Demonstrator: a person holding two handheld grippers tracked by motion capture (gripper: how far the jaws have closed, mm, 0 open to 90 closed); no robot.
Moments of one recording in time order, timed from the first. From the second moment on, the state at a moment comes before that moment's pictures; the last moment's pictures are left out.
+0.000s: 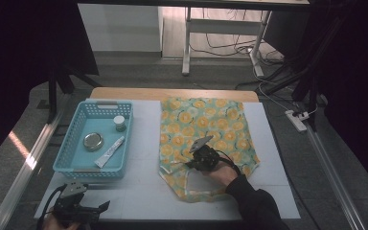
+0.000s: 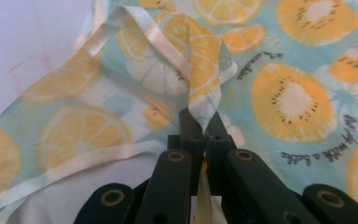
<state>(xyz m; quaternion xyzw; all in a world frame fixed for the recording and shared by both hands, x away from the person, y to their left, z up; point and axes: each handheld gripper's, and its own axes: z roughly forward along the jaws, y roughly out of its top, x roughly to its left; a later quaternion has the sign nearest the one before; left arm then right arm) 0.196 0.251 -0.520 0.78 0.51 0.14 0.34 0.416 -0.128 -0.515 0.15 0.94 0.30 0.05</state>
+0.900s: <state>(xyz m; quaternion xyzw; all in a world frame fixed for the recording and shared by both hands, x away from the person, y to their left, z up) 0.196 0.252 -0.520 0.78 0.51 0.14 0.34 0.453 -0.132 -0.433 0.20 0.89 0.41 0.02</state>
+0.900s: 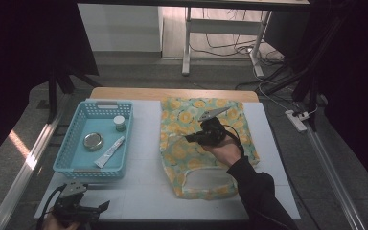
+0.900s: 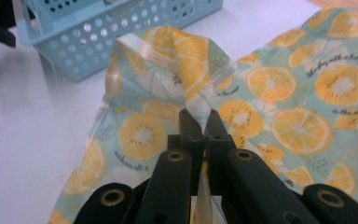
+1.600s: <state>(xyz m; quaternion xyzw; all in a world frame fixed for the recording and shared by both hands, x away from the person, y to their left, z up) 0.196 0.253 -0.520 0.77 0.51 0.13 0.34 0.473 -0.117 -0.378 0.20 0.88 0.43 0.05</state>
